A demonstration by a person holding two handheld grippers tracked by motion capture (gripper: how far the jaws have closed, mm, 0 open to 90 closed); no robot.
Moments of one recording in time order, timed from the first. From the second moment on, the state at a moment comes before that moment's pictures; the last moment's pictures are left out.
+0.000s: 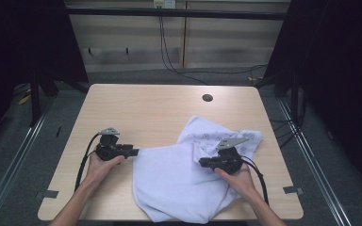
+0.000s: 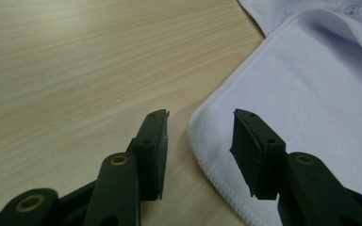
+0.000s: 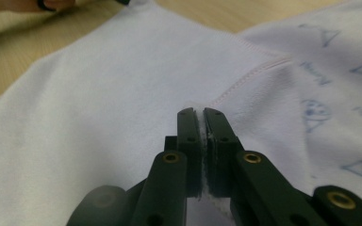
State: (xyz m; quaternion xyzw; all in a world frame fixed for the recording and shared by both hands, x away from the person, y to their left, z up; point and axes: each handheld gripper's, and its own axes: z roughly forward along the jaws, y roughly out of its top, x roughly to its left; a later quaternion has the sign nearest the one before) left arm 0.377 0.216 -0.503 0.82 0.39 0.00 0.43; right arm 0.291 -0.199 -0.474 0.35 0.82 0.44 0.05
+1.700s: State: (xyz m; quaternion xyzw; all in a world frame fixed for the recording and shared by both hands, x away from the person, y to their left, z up) left arm 0.391 0.161 -0.488 0.83 0.34 0.04 0.44; right arm 0.389 -0.250 -0.497 0.49 0.77 0.40 0.12
